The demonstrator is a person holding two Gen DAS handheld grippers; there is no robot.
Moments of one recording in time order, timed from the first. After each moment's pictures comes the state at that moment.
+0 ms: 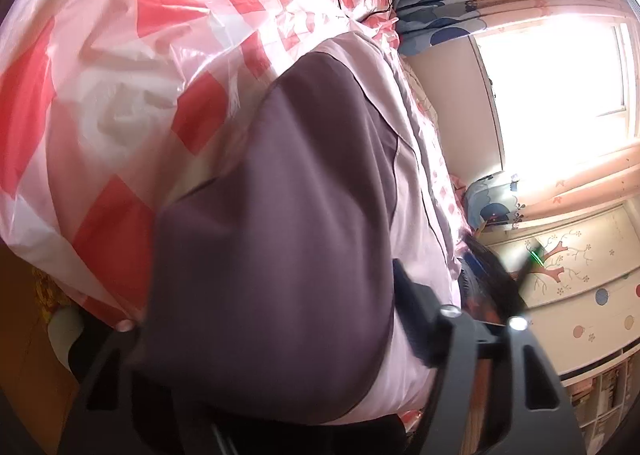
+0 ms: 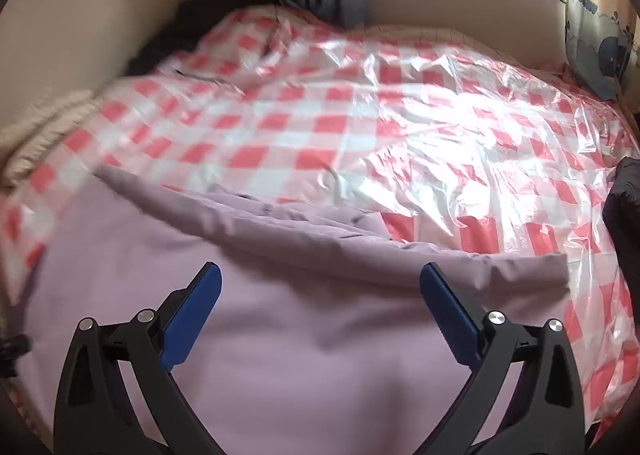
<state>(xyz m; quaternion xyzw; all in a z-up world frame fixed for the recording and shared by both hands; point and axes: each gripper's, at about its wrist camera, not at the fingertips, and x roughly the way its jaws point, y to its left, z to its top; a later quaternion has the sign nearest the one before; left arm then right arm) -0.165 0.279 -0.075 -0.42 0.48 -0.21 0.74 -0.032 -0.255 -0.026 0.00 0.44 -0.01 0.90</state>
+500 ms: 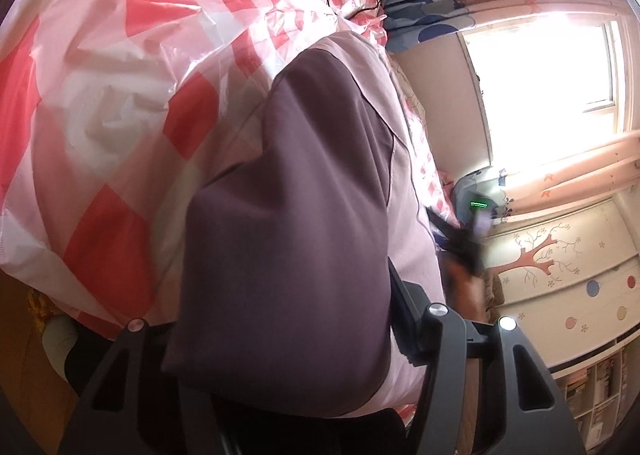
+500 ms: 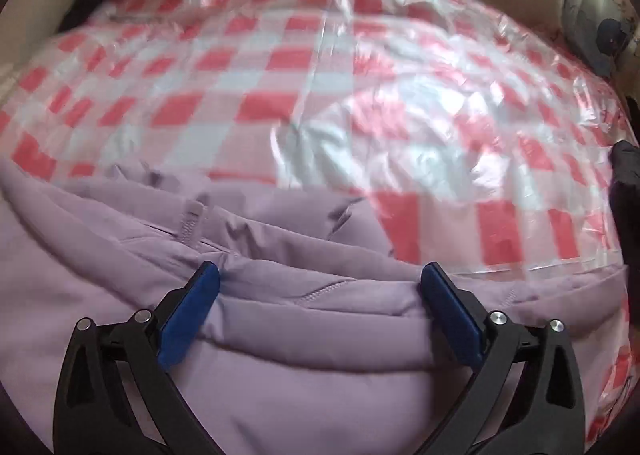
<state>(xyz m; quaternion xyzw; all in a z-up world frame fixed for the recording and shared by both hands) -0.163 0.276 -0.081 -0.43 0.46 -0.24 0.74 0.046 -0.259 -0.094 0.00 0.54 -0.06 0.84</state>
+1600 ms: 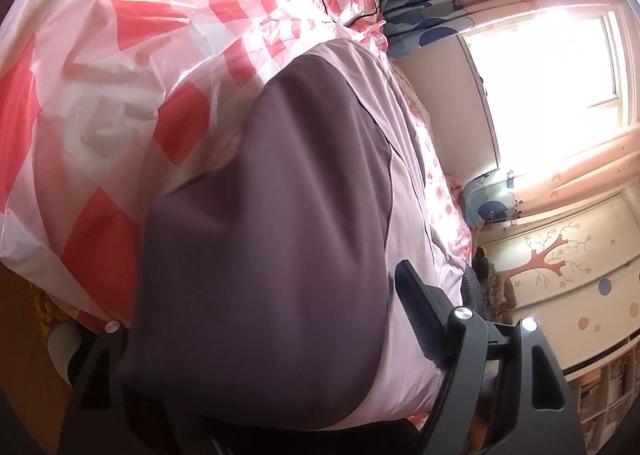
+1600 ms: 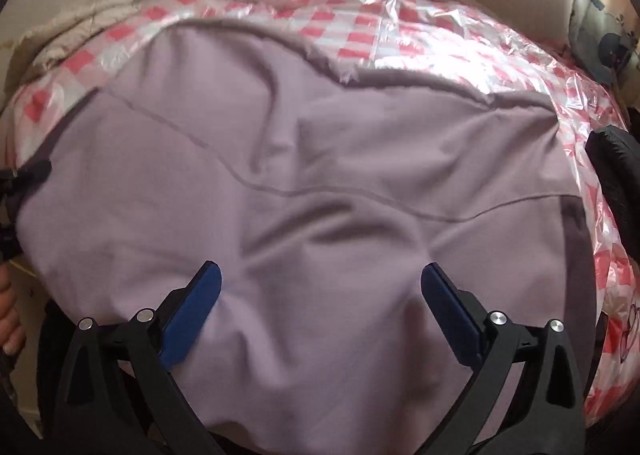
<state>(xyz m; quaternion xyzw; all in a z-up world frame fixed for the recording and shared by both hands) -0.162 0.261 -0.071 -0.41 0.46 -0.21 0.76 -0.195 -0.173 -0.047 -0.05 0.51 0.01 0.86</state>
